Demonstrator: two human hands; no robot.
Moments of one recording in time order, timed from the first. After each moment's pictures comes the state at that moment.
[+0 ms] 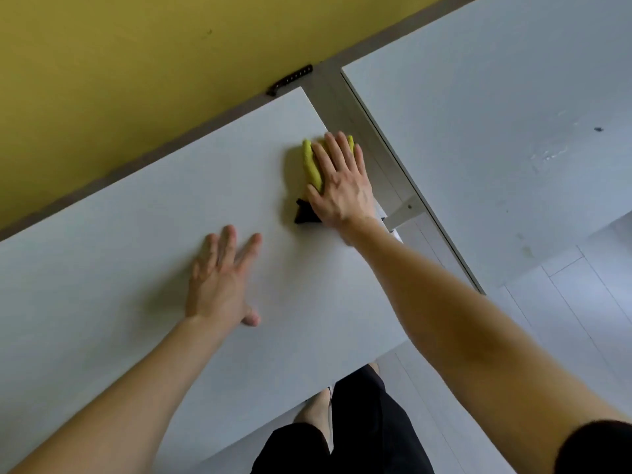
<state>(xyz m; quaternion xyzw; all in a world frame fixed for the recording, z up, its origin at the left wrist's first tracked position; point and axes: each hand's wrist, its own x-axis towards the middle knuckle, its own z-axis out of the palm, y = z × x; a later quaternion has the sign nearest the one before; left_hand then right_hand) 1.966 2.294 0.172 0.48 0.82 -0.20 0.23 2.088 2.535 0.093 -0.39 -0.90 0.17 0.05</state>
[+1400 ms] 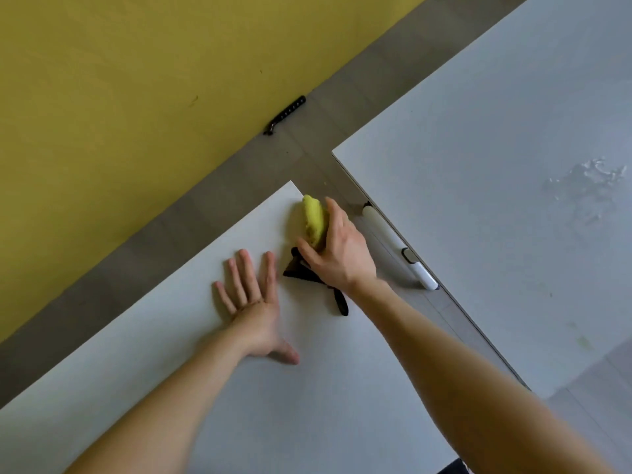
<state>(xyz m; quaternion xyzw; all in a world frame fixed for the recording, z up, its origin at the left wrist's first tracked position) 1.899 2.459 0.153 0.41 0.76 -0.26 0.43 2.035 2.596 0.093 -0.48 -0.75 0.44 0.09</state>
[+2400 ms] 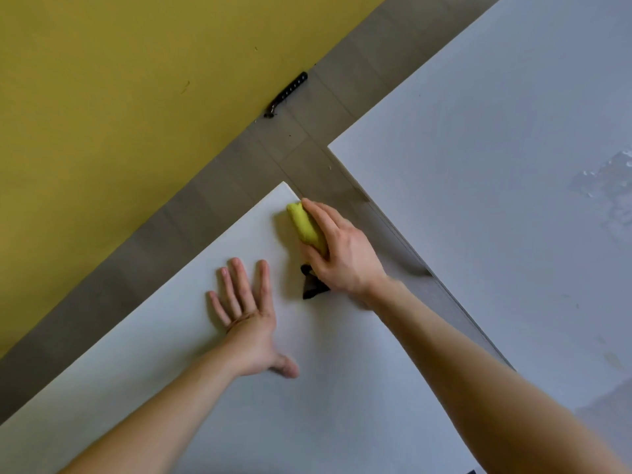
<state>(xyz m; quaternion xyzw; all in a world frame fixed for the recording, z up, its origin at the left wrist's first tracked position) 1.904 2.465 0.157 0.39 0.76 -0.28 0.44 2.047 2.615 0.093 -0.38 -0.78 0.48 0.13</state>
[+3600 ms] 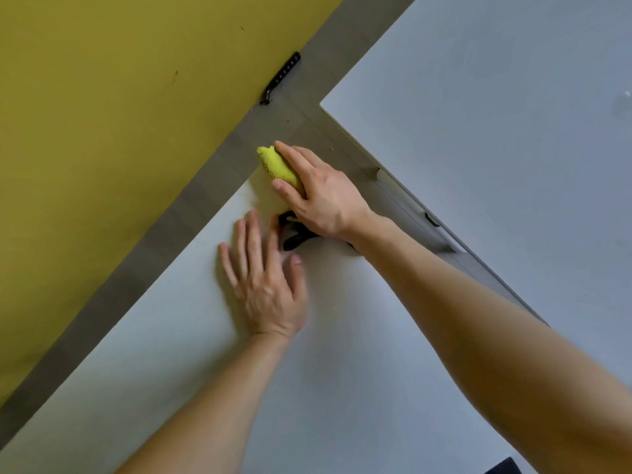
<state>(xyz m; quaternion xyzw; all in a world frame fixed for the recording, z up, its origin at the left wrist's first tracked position) 1.922 2.453 0.078 0.53 0.84 0.10 0.00 2.002 2.640 0.086 -0.38 -0.78 0.47 0.13</state>
